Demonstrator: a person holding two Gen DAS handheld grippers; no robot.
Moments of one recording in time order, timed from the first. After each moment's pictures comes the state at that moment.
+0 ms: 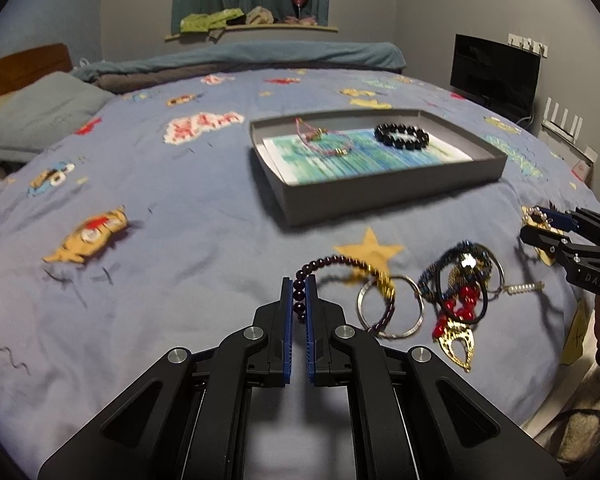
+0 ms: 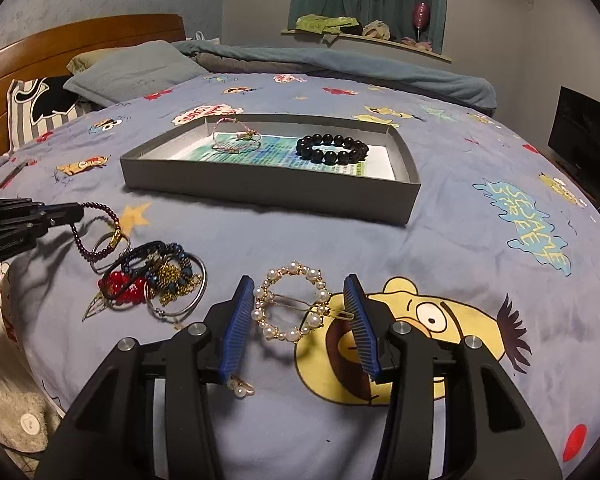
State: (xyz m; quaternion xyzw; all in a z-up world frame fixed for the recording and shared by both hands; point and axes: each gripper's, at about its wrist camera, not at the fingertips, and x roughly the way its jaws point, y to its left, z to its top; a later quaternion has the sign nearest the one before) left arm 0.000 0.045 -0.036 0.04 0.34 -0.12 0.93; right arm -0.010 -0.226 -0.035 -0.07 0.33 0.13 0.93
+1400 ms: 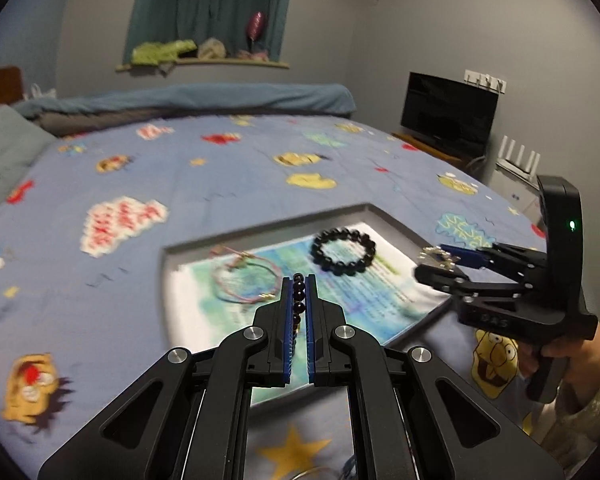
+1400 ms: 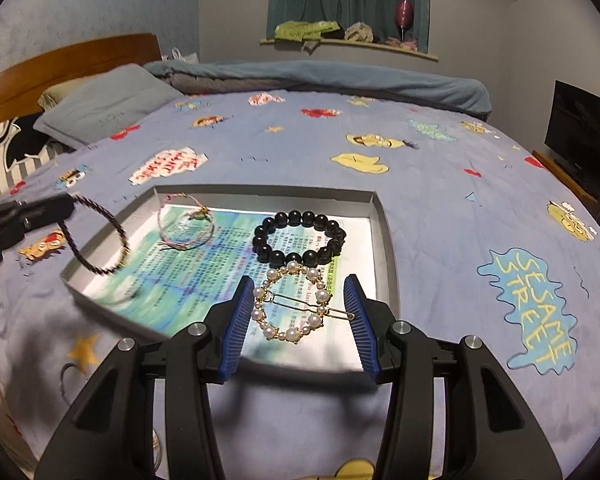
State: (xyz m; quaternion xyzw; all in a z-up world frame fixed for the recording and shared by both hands) left arm 0.101 -0.019 0.026 0.00 0.30 -0.23 0.93; right arm 0.115 -0.227 0.005 -0.04 0.34 0.11 0.93
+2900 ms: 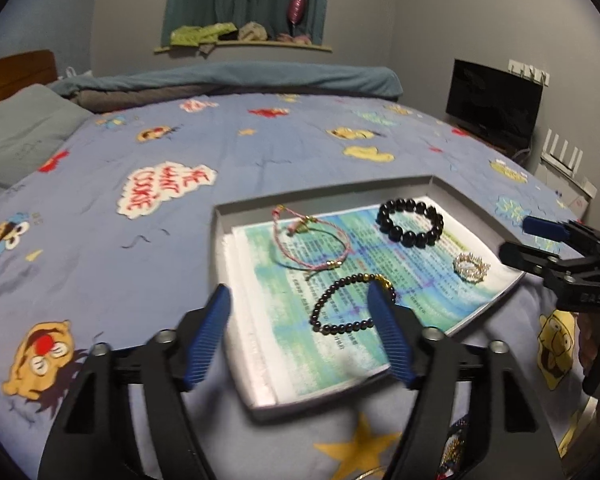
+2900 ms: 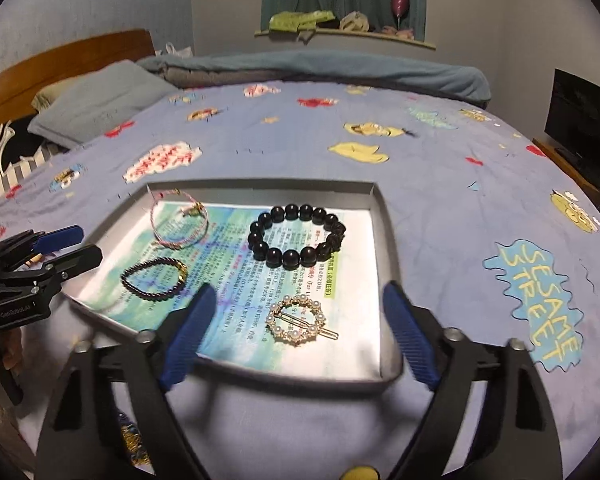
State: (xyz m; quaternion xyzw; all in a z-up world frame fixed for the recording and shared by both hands) left arm 0.108 0.013 -0.002 0.00 0.31 -0.14 0.94; right arm 0.108 -0.234 0.012 -0.02 0.33 0.11 0.94
